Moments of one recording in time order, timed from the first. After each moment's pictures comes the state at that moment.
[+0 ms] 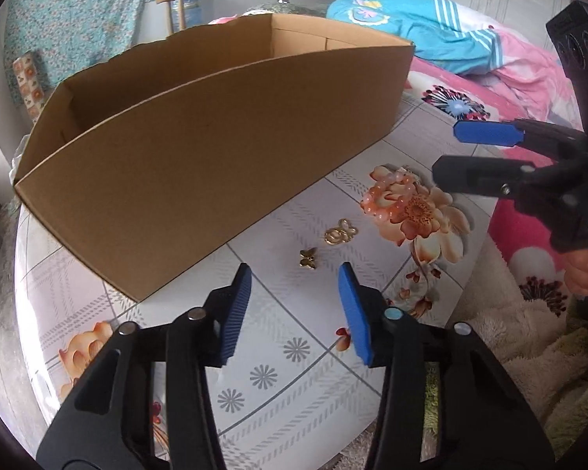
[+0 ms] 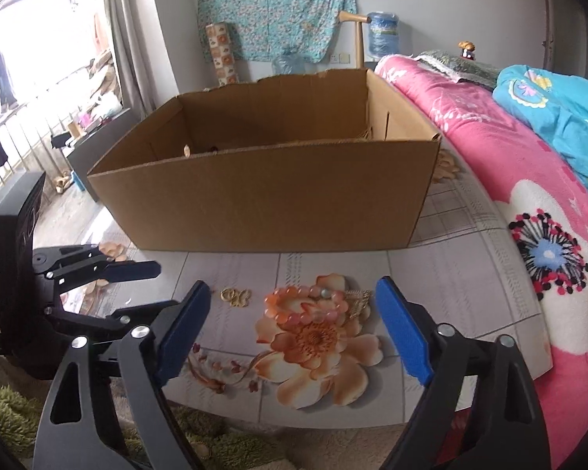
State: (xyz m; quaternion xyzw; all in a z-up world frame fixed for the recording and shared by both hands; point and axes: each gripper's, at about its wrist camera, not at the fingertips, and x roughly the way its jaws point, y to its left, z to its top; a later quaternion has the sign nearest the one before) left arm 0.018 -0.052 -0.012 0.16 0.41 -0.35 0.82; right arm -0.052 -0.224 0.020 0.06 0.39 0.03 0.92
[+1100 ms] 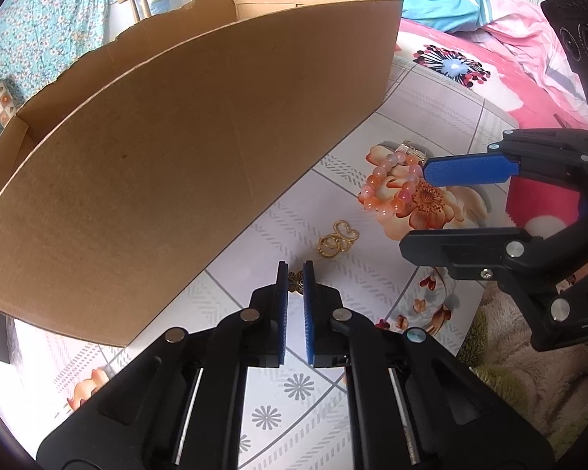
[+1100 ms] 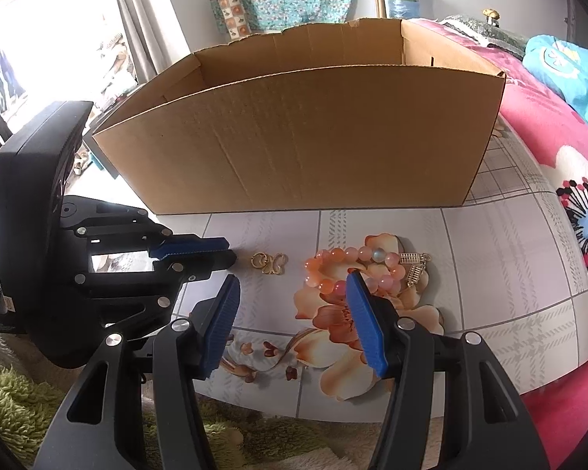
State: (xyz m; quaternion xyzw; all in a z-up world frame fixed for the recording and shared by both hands) left arm 0.038 -0.085 -0.026 0.22 0.43 -0.36 0.79; right arm -0.043 -0.207 -0.008 0.08 0.44 0.08 0.89
